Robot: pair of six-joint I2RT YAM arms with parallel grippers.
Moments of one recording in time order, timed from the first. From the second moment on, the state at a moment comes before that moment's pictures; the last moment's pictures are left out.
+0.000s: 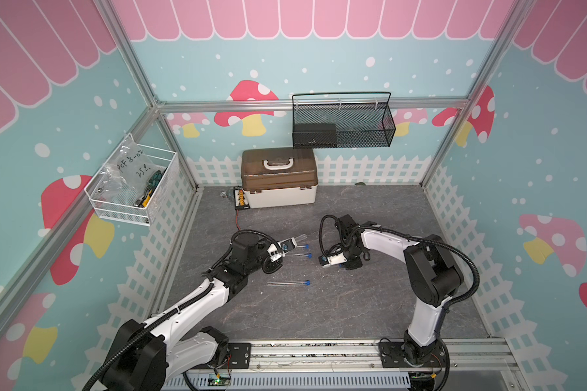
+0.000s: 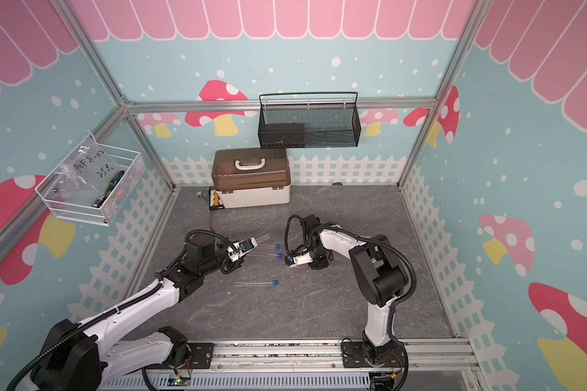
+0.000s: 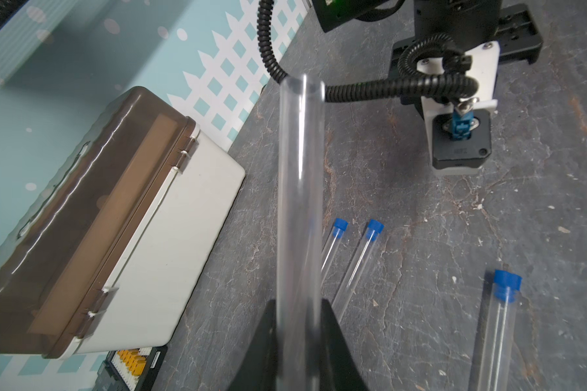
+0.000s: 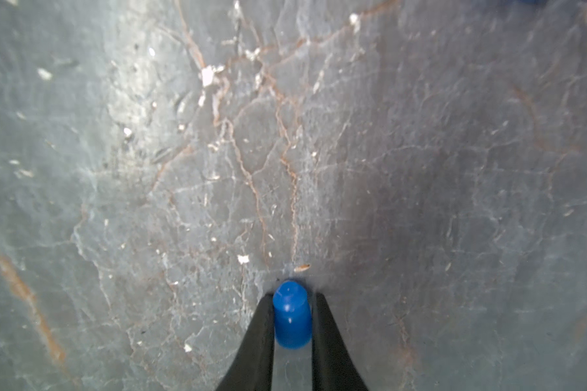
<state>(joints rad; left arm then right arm) -0.47 1.12 0.59 0.08 0.25 0.74 0.50 1.87 1.22 -0.78 -0.10 -1.30</state>
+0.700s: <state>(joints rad) -0.47 1.12 0.59 0.08 0.26 0.74 0.47 1.88 1.22 -0.80 -0.12 -1.28</state>
